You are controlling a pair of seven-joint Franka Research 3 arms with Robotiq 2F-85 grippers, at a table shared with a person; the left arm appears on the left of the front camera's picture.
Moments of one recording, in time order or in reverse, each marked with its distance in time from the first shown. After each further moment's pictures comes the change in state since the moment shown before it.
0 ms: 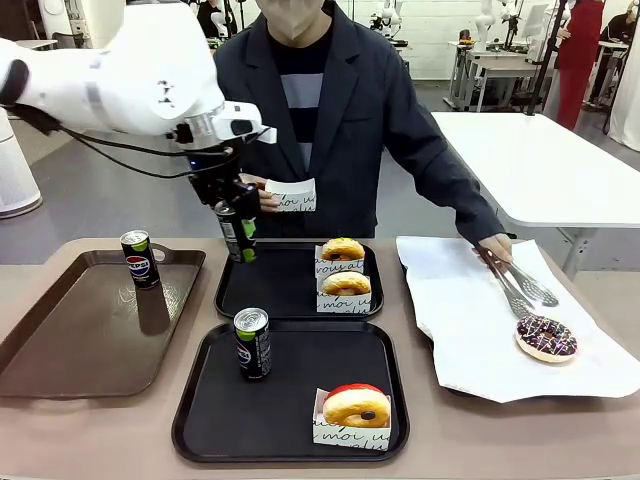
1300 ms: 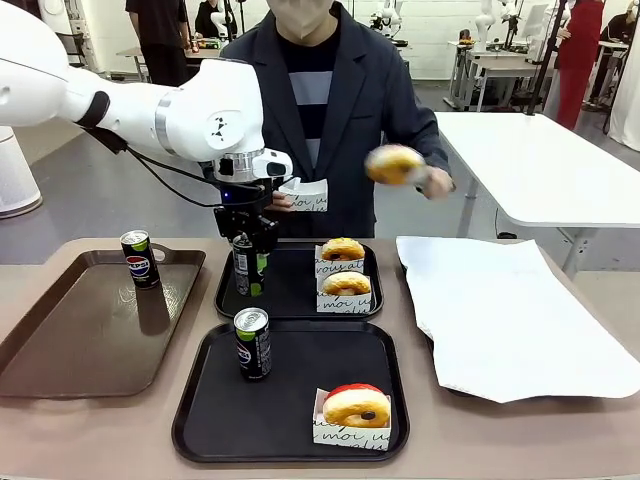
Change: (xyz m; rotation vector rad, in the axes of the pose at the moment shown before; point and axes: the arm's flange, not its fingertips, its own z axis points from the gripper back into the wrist) left arm 0.023 -0.003 -0.079 0.001 0.233 0.000; right arm 0.000 0.000 0.000 0.000 0.000 0.000
